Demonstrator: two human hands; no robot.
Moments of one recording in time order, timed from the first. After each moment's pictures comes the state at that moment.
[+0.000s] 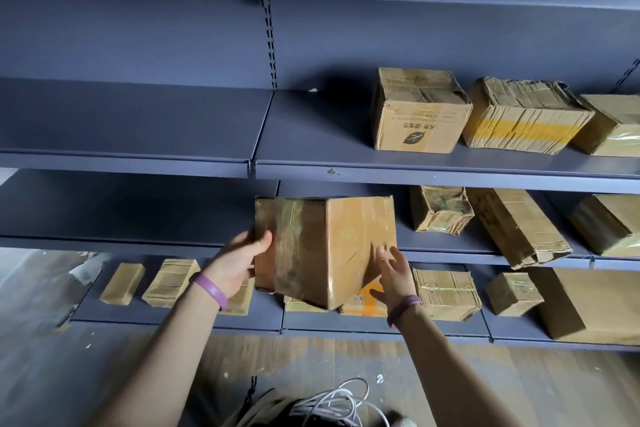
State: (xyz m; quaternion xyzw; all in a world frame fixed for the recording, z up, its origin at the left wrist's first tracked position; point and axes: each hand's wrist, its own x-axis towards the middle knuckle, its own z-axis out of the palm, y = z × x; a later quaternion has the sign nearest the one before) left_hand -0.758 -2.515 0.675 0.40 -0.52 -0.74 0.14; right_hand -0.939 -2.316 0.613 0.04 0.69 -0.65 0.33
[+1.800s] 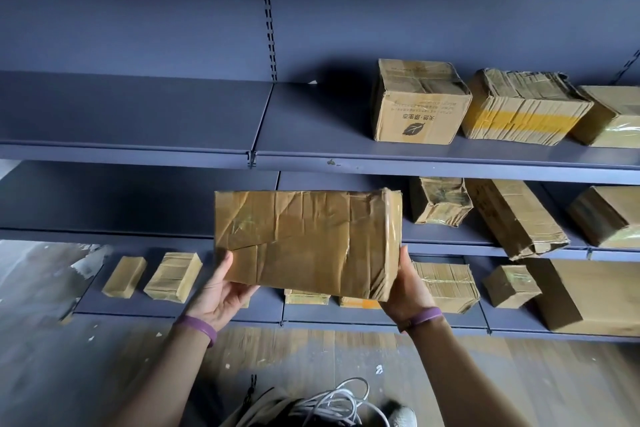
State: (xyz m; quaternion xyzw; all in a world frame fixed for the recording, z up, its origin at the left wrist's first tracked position) left_hand -0.700 -2.503 0.625 0.39 -0.17 -0.88 0.21; right_hand -0.928 -2.282 0.616 0.03 0.49 -0.74 0.46
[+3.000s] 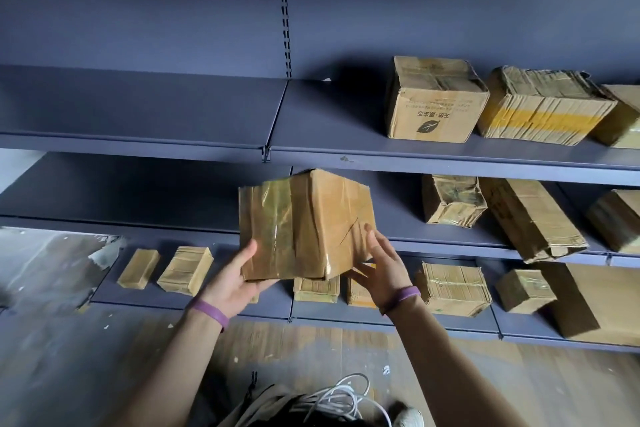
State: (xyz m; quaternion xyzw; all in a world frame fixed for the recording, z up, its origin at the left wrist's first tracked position) left_hand -0.710 -2.483 0.670 0.38 -0.26 -0.86 0.20; right_hand -0.900 -2.326 0.640 0.00 0.51 -0.74 0.44
